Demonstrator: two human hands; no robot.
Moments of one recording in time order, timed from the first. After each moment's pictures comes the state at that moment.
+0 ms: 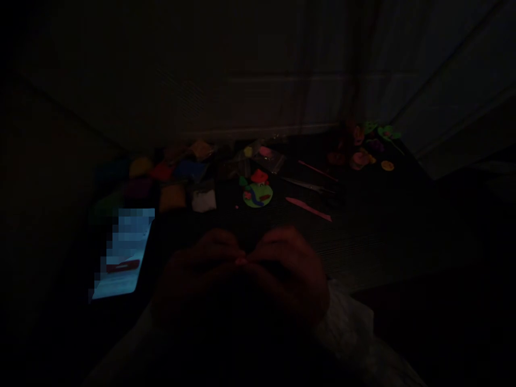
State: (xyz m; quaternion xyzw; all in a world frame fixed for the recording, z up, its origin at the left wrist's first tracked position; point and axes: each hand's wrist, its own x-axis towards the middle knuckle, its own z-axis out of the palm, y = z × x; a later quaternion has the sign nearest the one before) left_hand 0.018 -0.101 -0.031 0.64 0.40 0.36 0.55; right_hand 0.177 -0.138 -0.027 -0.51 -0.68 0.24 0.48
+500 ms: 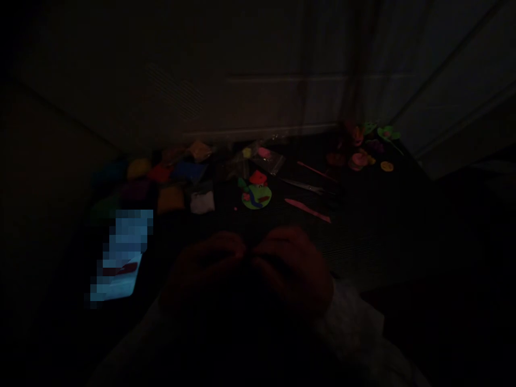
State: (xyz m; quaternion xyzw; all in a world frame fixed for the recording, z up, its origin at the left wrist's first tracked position) left_hand 0.022 -0.094 -0.042 0.56 0.39 0.36 0.64; right_hand 0.194 -0.131 -0.039 -0.53 -0.73 0.18 0.40
